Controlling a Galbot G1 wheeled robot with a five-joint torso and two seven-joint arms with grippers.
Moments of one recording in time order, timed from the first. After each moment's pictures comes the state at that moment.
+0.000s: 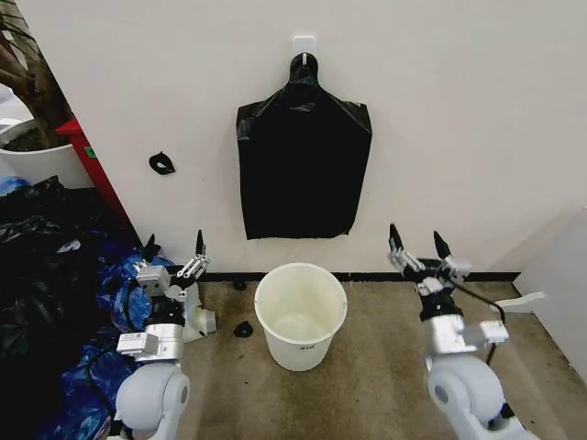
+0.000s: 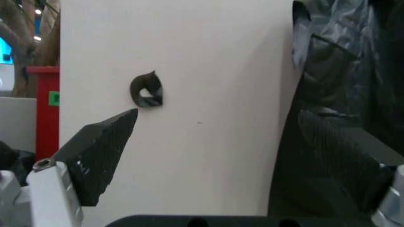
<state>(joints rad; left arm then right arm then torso) 1.43 -1.41 -0.58 -2.07 -0.20 -0.25 -0.07 -1.28 1.17 0.36 2.10 0.80 0.23 0.12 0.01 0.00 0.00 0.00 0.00</state>
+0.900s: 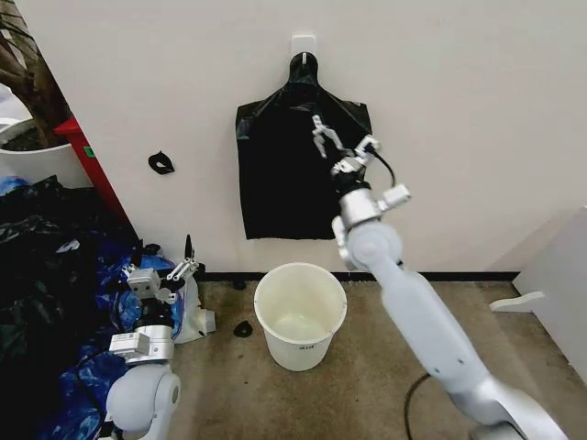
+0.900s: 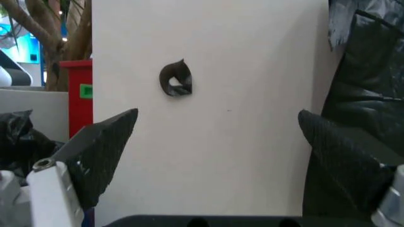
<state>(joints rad) 1.43 -1.42 -0.62 -2.06 -0.18 -0.24 -0.09 -0.52 1.36 0.01 1.66 1.22 0.21 0.06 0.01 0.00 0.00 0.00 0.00</state>
